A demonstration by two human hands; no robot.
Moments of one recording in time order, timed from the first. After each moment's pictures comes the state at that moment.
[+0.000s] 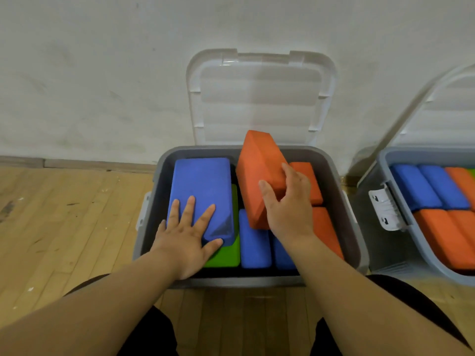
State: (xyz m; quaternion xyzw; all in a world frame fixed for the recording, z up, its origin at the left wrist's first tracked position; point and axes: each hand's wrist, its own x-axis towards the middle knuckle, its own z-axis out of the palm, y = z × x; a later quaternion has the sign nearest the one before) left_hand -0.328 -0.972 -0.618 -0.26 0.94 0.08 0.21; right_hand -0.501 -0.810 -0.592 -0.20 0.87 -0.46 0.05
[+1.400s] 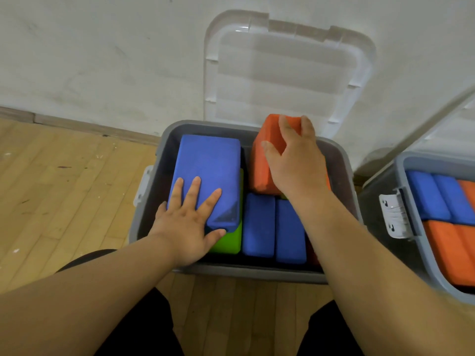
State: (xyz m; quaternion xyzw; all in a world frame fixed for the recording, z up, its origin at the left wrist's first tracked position) left_hand -0.327 -0.973 -0.623 -0.25 0.94 0.07 0.20; right_hand -0.540 -0.863 -0.536 -0.31 0.93 -0.22 0.03
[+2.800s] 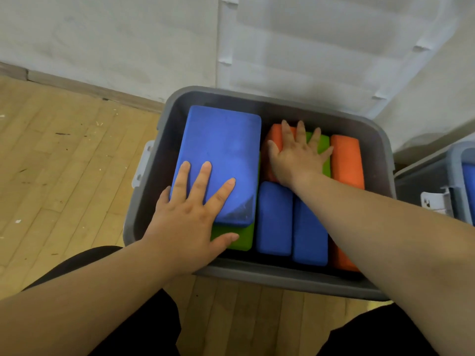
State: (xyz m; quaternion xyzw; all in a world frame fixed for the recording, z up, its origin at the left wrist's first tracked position) left_hand -0.323 -0.970 -0.631 -0.24 0.96 0.07 0.13; right_hand -0.599 -0.915 -0.677 -0.30 0.94 -0.01 0.16
